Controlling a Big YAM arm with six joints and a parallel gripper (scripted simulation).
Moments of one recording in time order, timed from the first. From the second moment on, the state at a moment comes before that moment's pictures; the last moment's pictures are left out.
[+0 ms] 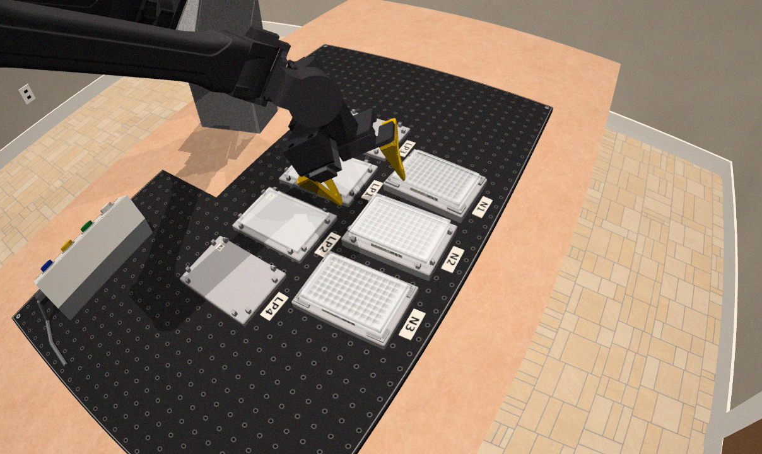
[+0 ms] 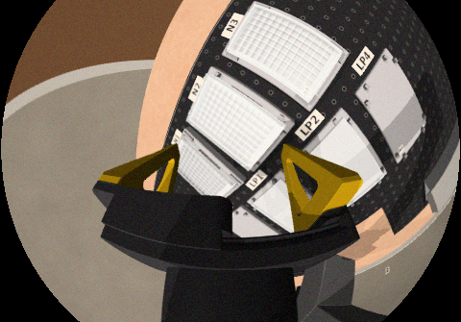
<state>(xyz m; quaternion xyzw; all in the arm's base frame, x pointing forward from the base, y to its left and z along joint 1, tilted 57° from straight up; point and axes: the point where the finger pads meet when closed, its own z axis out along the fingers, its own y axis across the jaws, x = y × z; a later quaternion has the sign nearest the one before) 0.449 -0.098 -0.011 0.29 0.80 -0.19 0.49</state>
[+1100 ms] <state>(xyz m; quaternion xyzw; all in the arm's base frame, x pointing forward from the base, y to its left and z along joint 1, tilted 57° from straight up) 0.392 -0.132 -0.056 0.14 0.86 -0.36 0.32</state>
